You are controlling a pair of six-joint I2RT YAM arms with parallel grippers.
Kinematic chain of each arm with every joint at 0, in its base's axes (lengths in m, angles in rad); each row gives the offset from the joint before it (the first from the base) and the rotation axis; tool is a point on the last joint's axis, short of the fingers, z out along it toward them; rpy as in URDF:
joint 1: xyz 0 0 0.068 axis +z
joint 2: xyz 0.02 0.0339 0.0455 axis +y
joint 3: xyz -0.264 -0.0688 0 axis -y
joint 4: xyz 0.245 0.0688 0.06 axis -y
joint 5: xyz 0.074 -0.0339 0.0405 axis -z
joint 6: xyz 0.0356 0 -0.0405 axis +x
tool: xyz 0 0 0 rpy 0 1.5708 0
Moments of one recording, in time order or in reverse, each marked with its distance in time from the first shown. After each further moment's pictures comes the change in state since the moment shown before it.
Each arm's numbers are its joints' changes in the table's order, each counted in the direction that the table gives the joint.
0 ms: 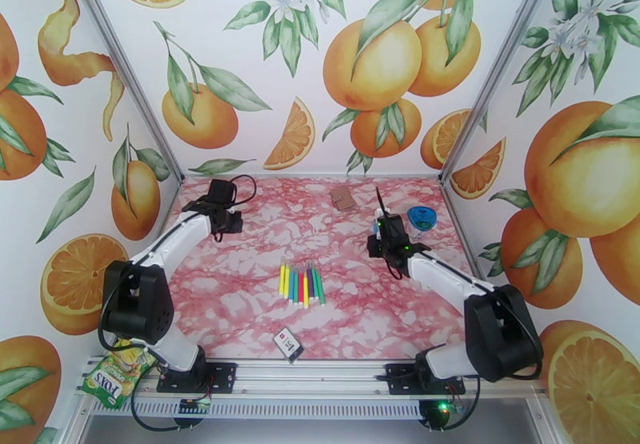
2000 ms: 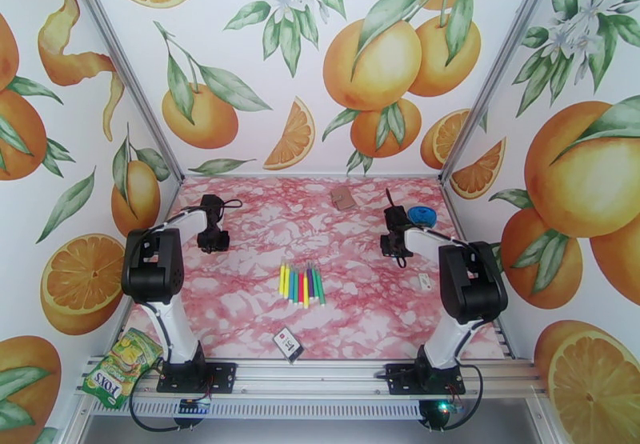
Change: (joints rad) left arm 0.163 0.286 0.019 -0.061 0.045 0.048; right arm -0.150 0.320 0.197 -0.204 0.083 -0.011
